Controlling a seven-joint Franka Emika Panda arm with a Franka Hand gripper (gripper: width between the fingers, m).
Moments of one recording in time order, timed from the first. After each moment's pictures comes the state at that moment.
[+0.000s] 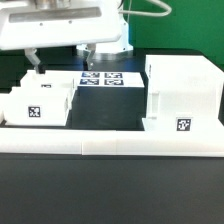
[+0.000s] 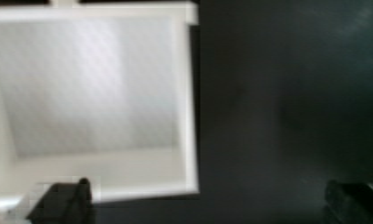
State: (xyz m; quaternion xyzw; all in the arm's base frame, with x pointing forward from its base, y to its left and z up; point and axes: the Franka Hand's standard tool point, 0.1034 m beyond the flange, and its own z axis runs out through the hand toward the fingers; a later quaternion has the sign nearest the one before) arm 0.533 -0.099 0.077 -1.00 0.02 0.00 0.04
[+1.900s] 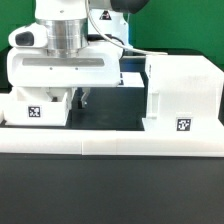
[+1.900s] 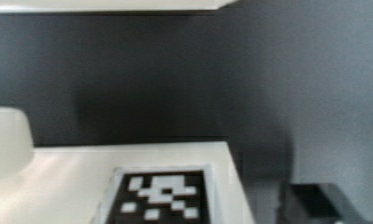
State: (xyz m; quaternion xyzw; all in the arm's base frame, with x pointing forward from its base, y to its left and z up) arm 0.500 -0.092 0.005 -1.00 0.02 0.00 0.01
